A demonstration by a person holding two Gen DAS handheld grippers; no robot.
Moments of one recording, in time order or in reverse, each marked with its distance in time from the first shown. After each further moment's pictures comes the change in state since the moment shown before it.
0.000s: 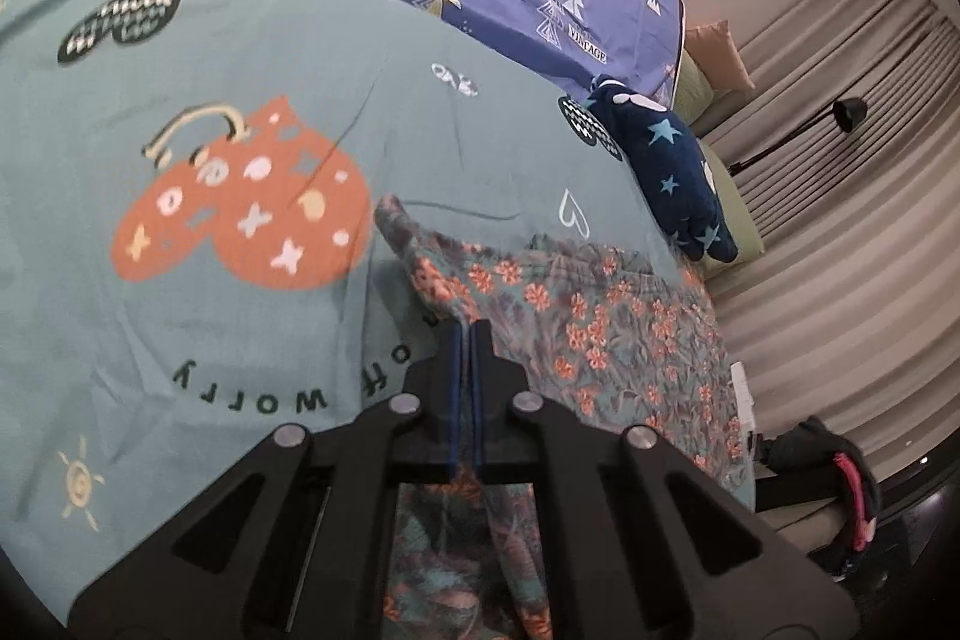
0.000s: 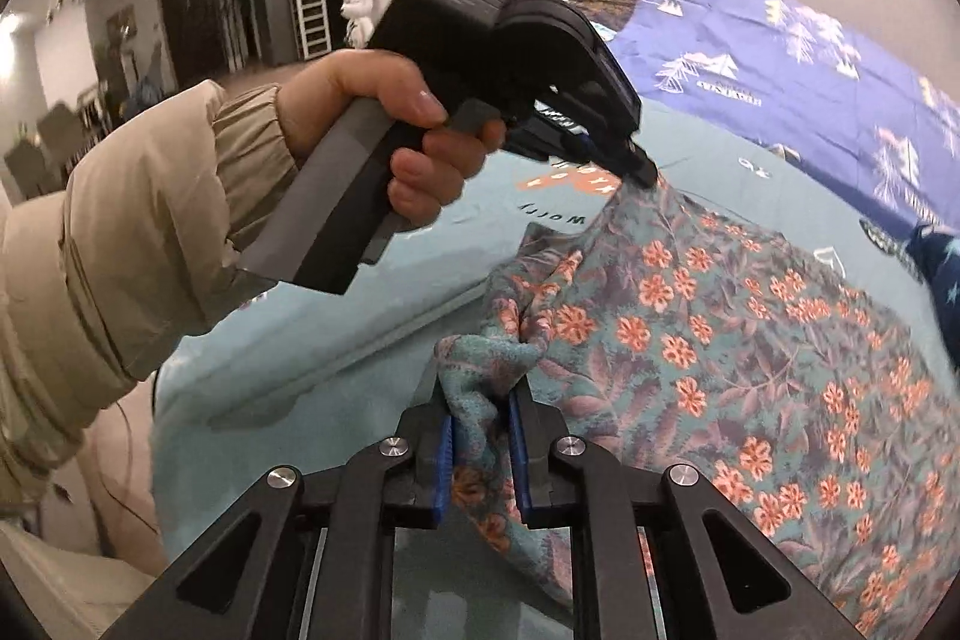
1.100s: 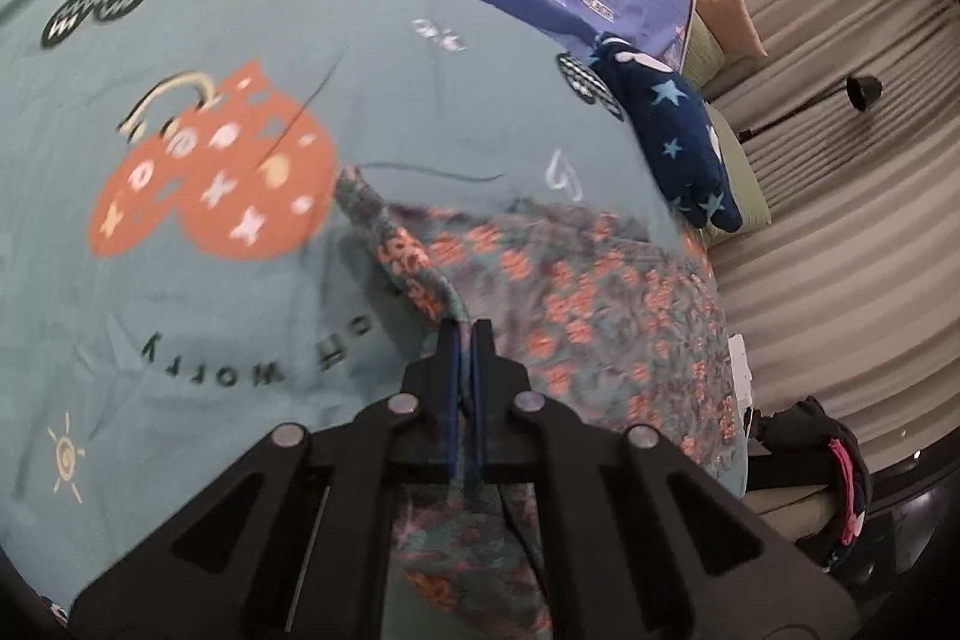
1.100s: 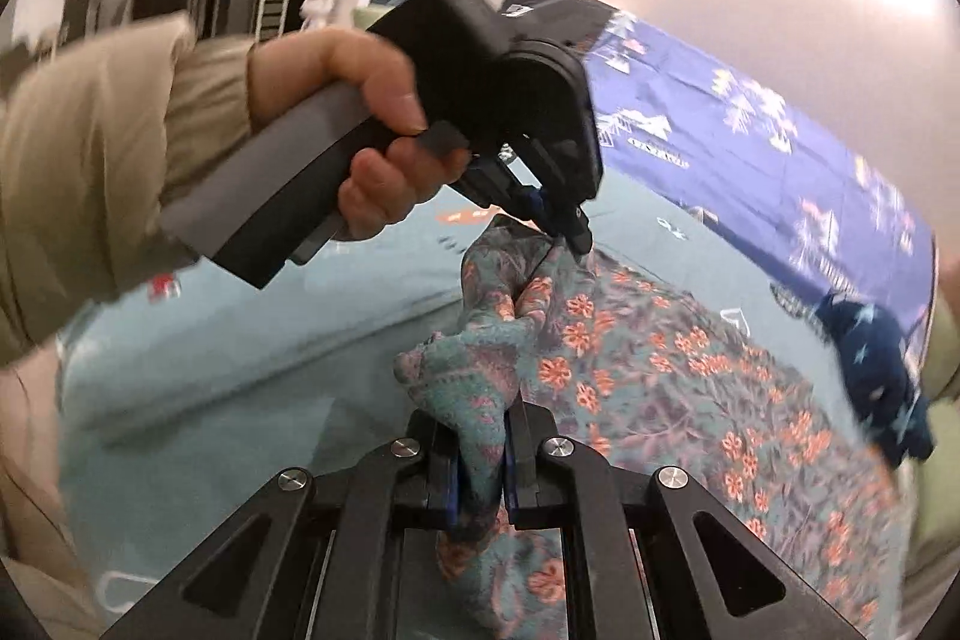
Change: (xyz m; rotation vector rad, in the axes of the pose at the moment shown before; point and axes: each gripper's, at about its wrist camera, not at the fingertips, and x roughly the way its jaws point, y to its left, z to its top) left arm 0.015 -0.029 0.007 -0.003 0.116 0.016; right arm -0.011 0.004 -0.005 -0.107 -0.085 -0.263
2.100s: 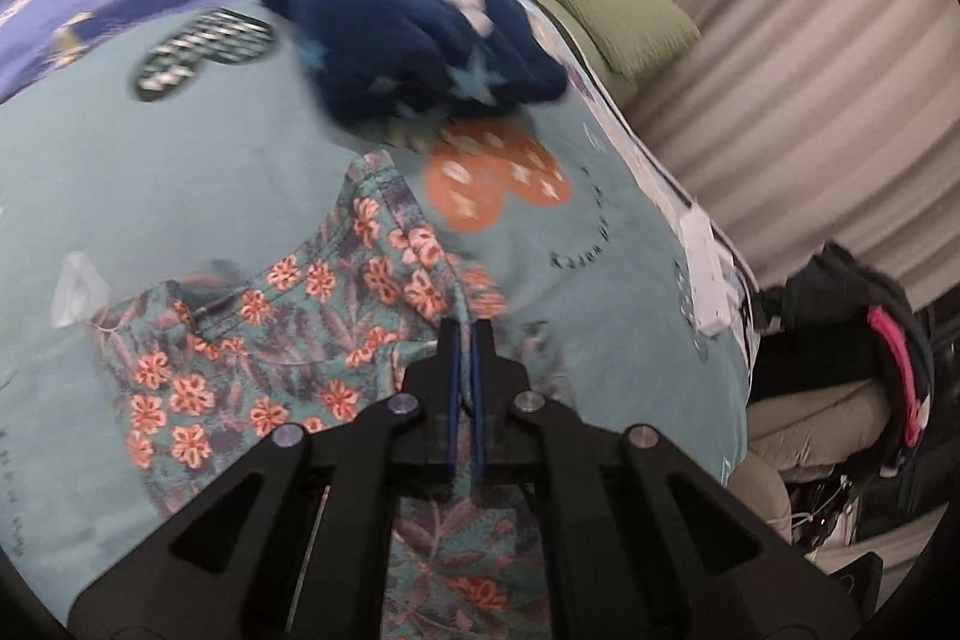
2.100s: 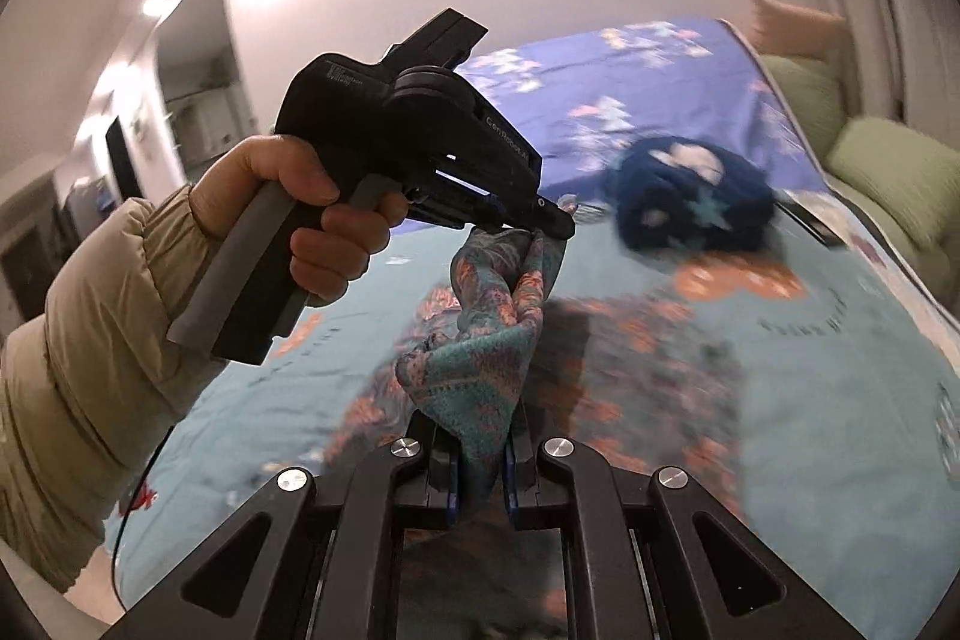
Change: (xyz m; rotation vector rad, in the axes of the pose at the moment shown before) left arm 0.174 -0.320 0.001 0.453 0.239 0.005; right arm -0.126 -0.236 -0.120 0.675 -0.183 -0.114
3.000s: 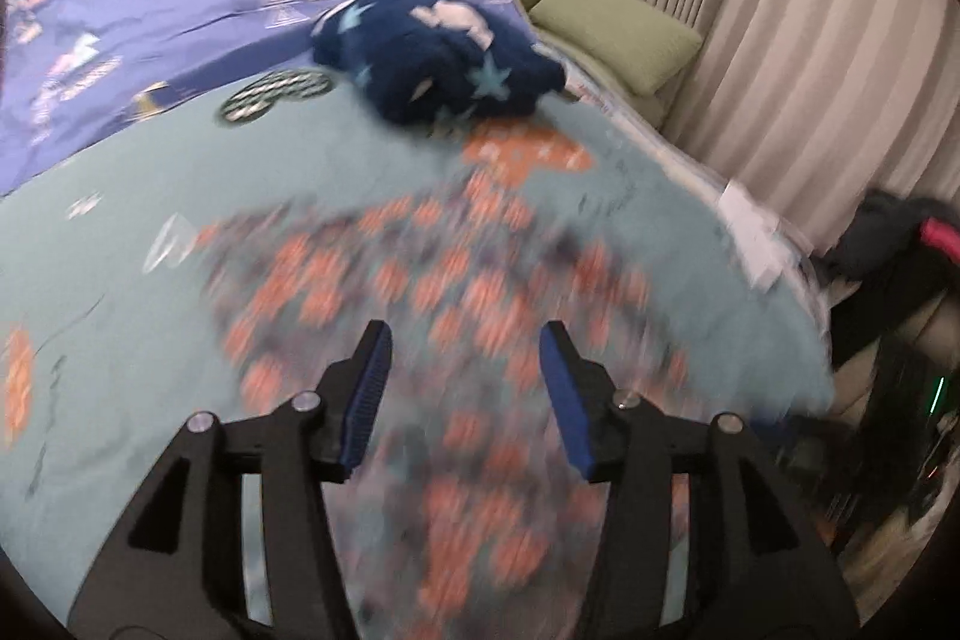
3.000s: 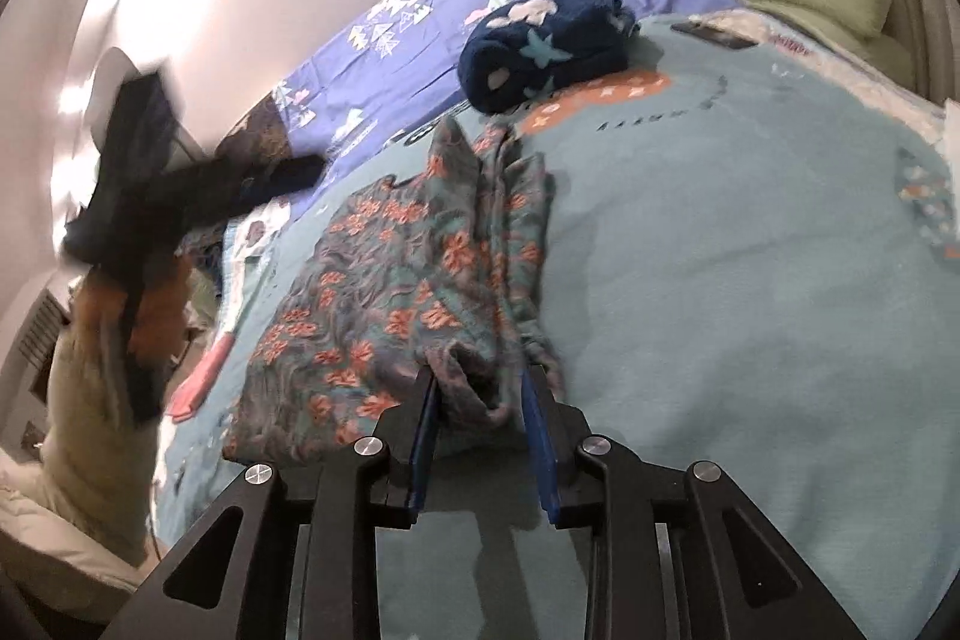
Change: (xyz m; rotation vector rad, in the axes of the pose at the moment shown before) left arm -0.046 -0.011 -0.126 0.138 -0.237 0.222; right arm -0.037 -0.119 -0.064 0.307 0.182 0.041
